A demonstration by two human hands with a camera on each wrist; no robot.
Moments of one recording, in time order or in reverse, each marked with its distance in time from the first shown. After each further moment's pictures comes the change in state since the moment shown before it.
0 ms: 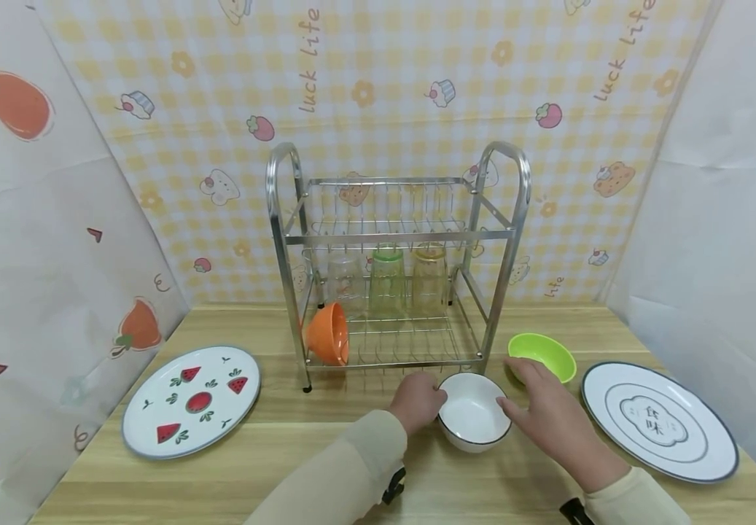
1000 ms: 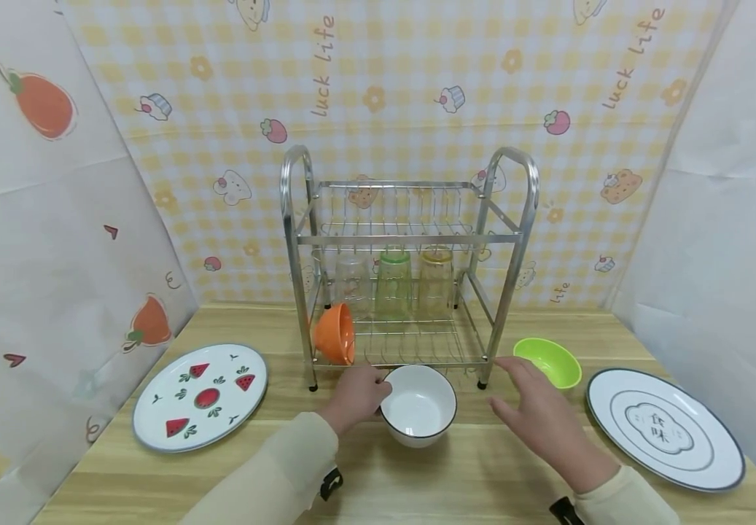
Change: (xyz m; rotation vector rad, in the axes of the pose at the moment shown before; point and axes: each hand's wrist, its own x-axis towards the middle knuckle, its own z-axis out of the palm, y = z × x) left_hand -0.034 -0.032 -0.080 0.038 0.012 -0.081; right_hand 0.007 -0.018 0.005 0.055 0.031 -0.073
